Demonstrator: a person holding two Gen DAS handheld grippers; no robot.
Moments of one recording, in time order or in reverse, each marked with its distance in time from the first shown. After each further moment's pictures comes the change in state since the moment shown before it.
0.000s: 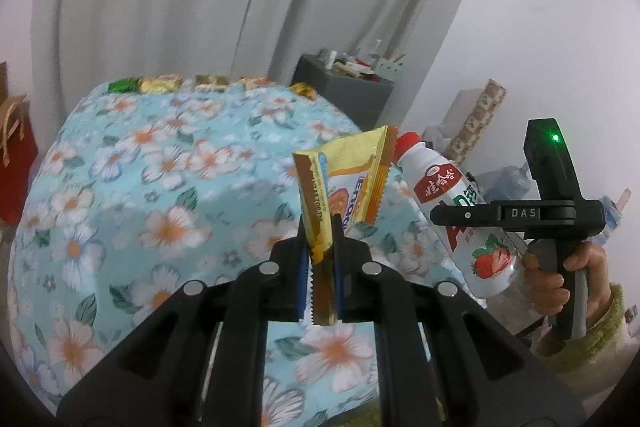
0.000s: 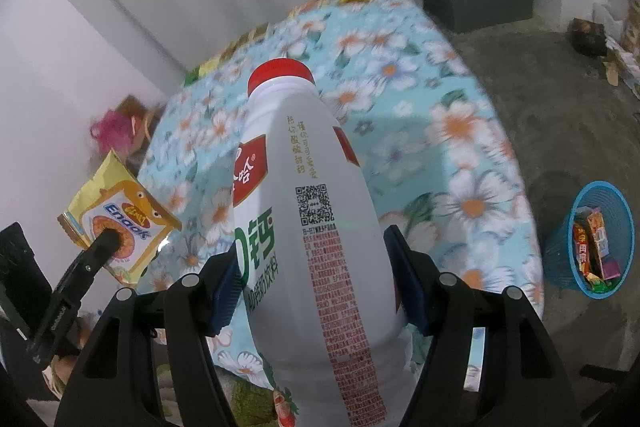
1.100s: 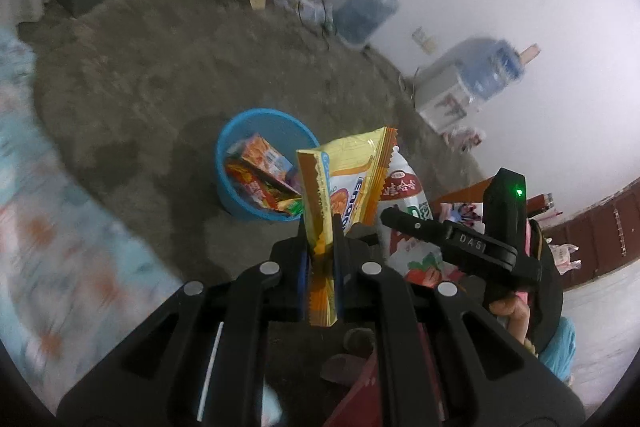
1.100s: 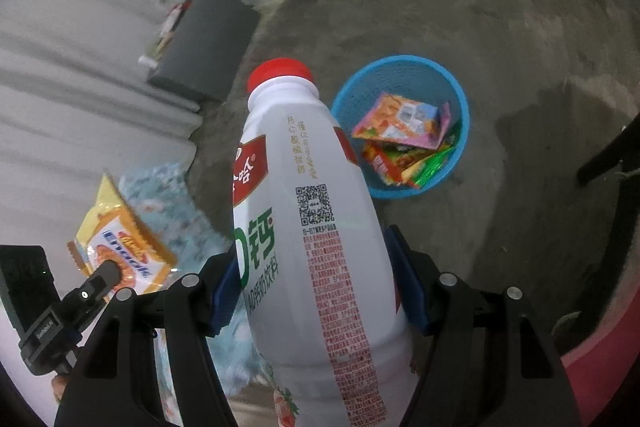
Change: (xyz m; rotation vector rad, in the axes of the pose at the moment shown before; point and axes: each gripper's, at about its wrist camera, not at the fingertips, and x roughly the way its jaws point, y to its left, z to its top) left arm 0.325 -0.331 -0.012 0.247 0.753 -0.535; right arm -0.105 -0.378 -0.144 0.946 -0.257 -0.160
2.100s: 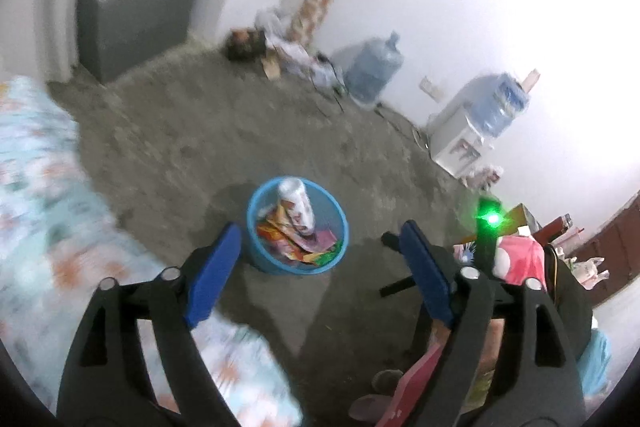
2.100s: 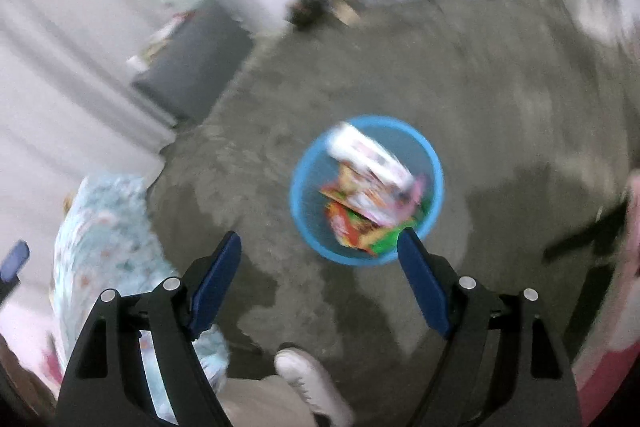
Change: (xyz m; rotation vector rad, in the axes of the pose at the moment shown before) left arm -0.113 -0.012 -0.021 0.078 -0.290 0.126; right arm -0.029 0.049 -0.017 -0.350 -0.222 -0.126
